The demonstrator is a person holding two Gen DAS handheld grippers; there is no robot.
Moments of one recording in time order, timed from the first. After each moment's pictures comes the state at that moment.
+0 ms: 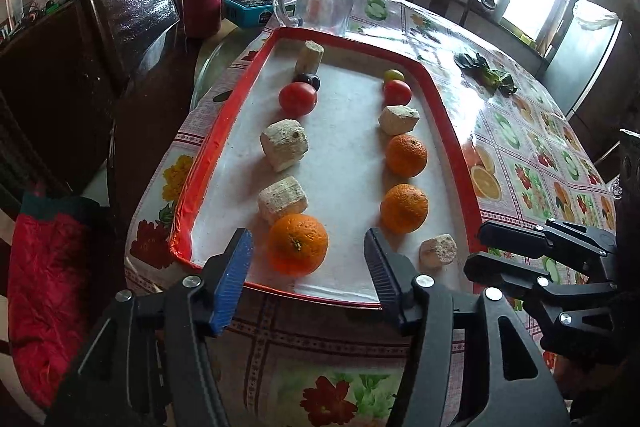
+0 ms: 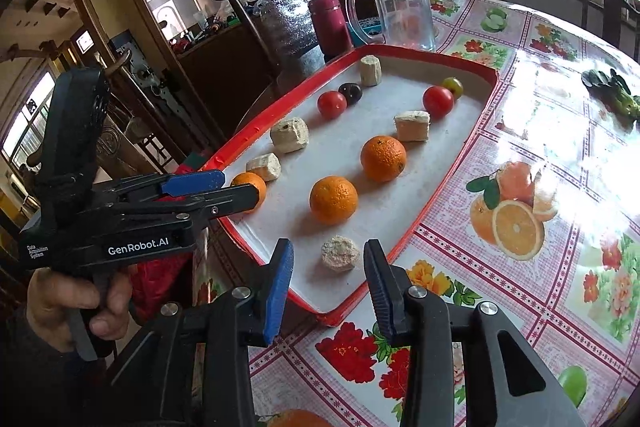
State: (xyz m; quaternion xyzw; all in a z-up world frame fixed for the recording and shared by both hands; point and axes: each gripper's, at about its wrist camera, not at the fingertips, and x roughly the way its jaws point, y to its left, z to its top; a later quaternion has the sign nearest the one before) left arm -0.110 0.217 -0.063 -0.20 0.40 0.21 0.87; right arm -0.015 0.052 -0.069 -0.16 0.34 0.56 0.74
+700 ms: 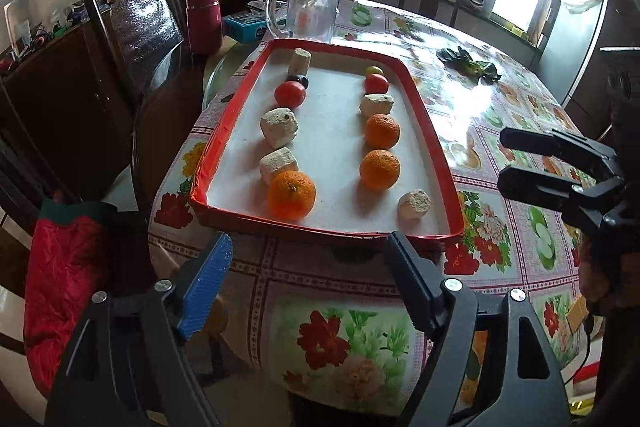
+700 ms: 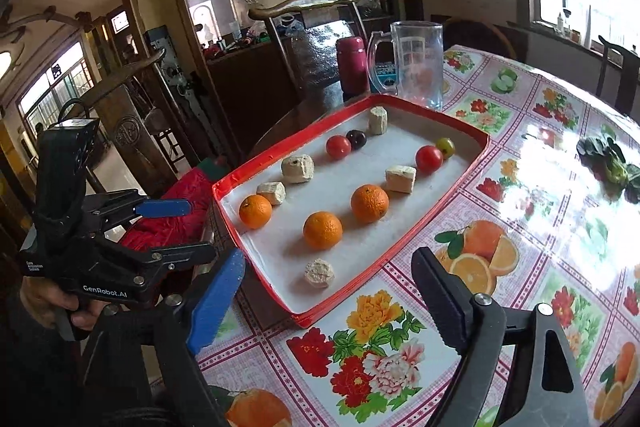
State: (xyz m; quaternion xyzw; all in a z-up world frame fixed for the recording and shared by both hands) left arm -0.145 0.177 -0.049 -0.15 0.39 0.22 0.88; right arm -0.009 0.025 -0.035 -0.19 0.25 0.60 0.73
